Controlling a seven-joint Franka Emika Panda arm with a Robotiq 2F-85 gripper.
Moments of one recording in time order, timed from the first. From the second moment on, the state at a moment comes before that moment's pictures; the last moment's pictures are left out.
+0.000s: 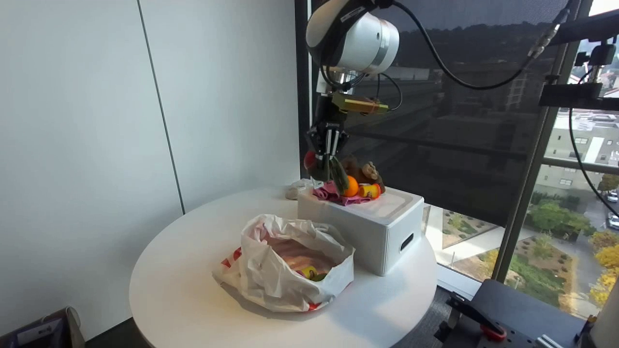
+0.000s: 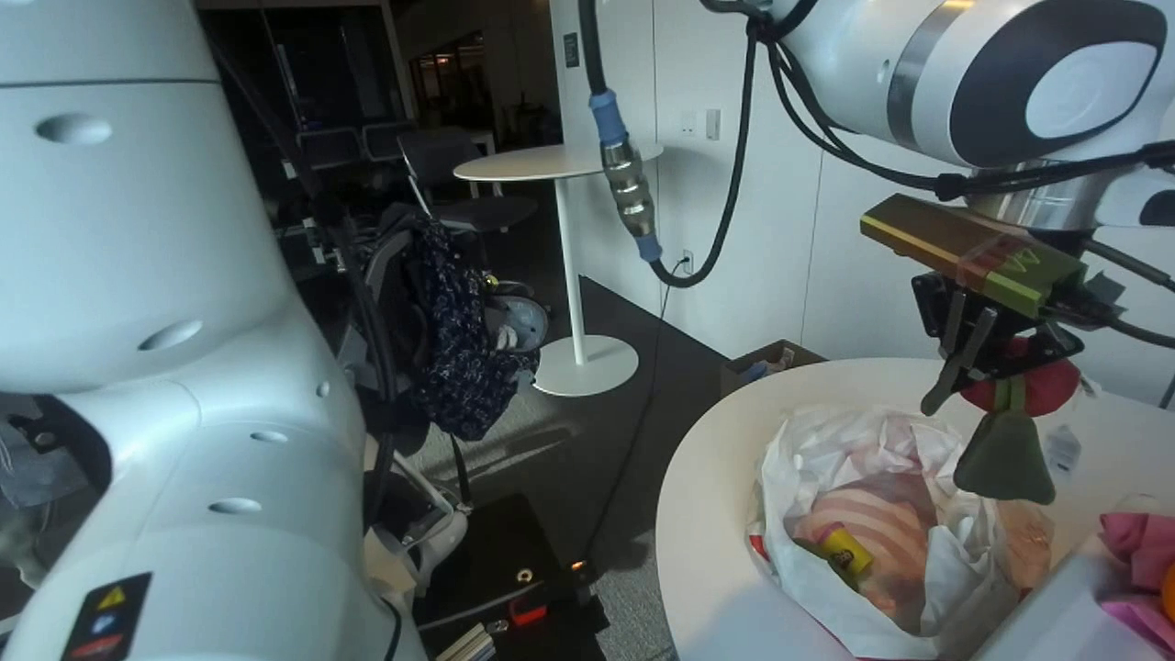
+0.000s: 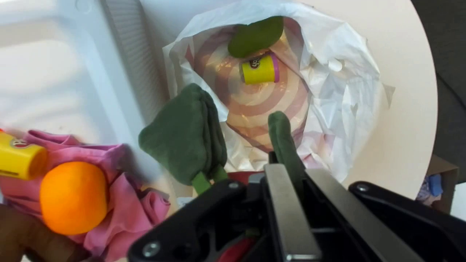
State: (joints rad) arm -0.04 0.00 -0.03 -2.16 0.16 2.25 -0.10
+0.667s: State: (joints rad) arm -0.16 -0.02 -0.15 -2.27 0.08 2.47 0.00
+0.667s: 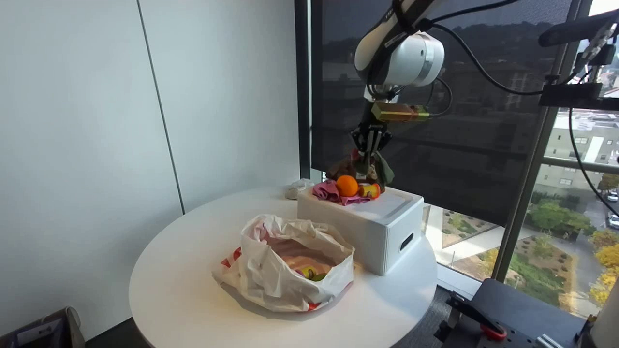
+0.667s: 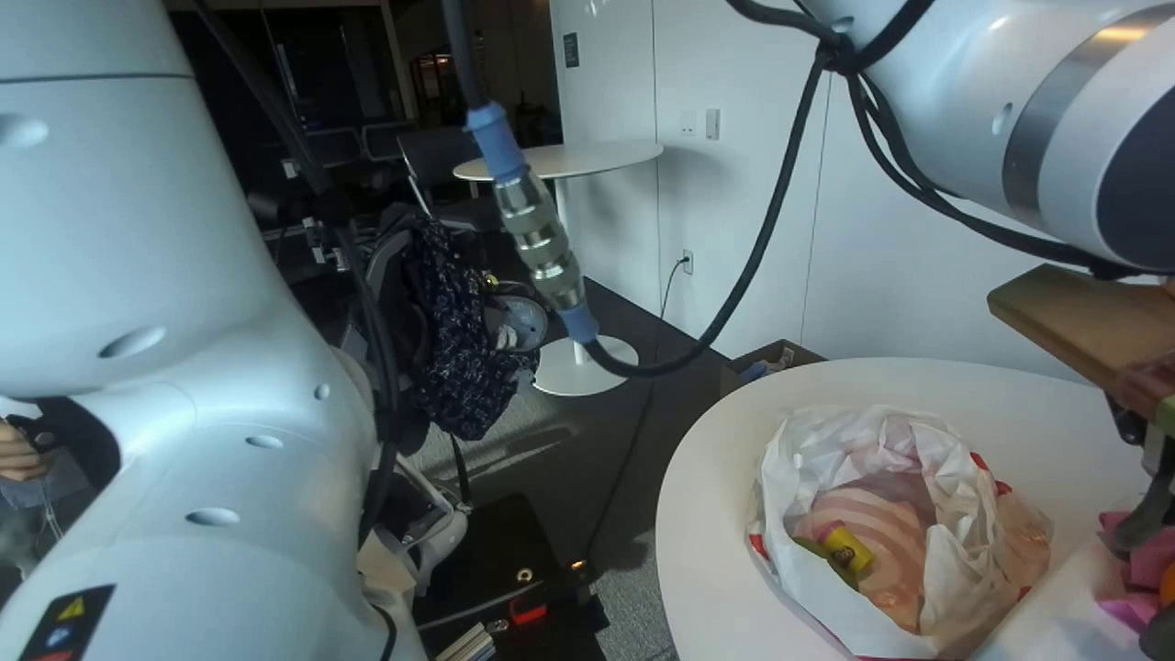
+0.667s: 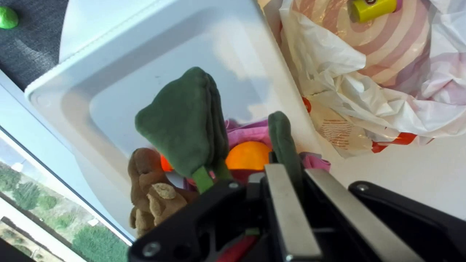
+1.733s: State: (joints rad) arm -0.17 0.18 -0.17 -2.30 0.02 2.77 0.11
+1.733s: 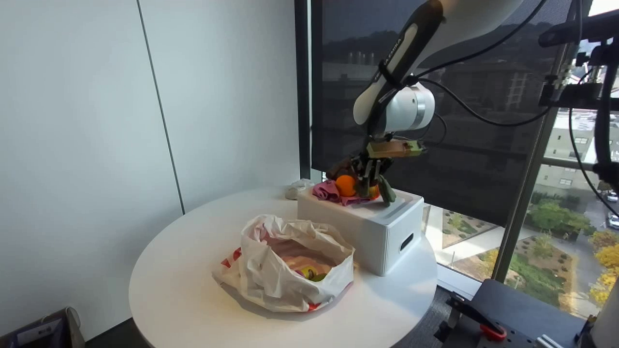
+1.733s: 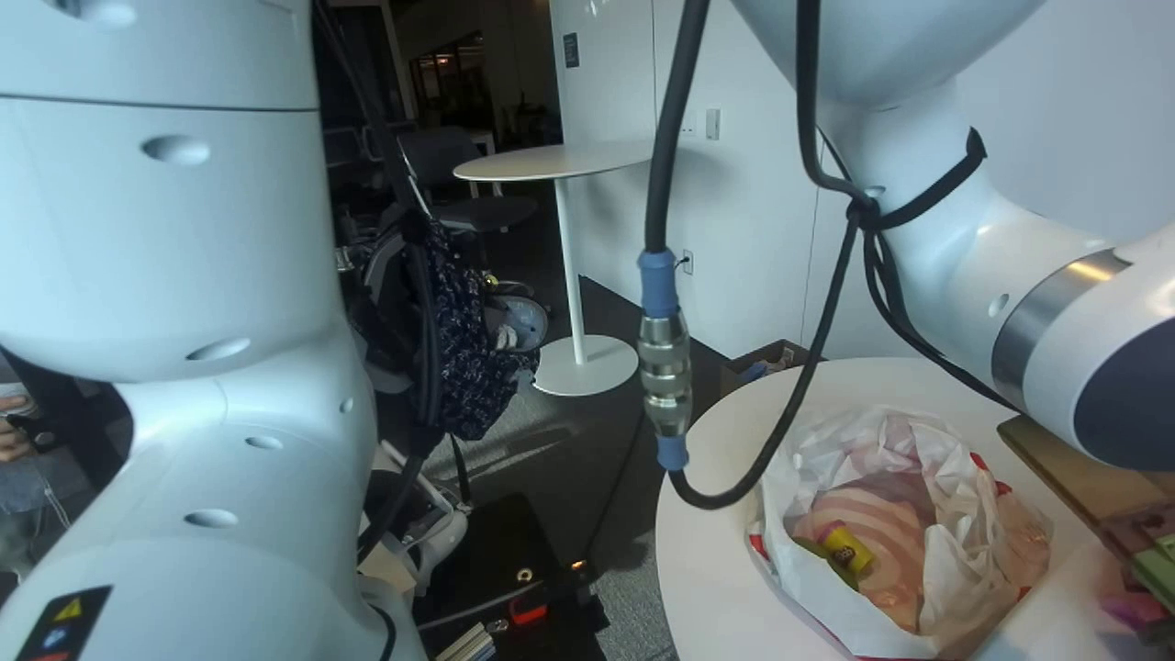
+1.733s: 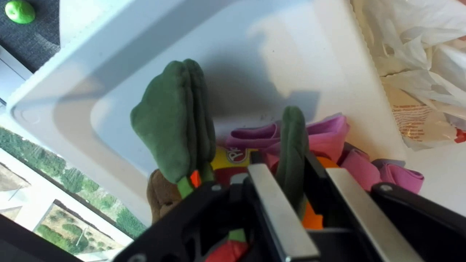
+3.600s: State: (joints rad) arm -0.04 0.20 -0.02 -2.32 0.01 2.38 -0.11
